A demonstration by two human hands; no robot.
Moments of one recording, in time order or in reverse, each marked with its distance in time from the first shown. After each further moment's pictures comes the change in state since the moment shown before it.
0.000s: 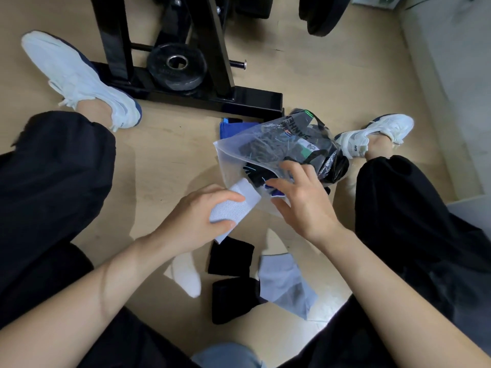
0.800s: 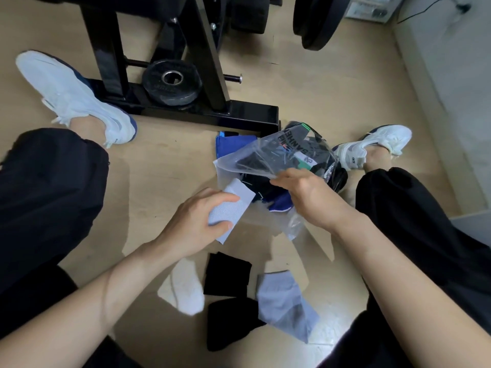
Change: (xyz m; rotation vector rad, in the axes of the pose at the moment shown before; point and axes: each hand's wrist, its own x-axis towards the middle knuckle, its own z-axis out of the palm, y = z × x) left_hand 0.033 -0.017 0.011 0.013 0.046 -0.089; right_hand 0.047 0.047 -0.013 0.122 -0.259 -0.118
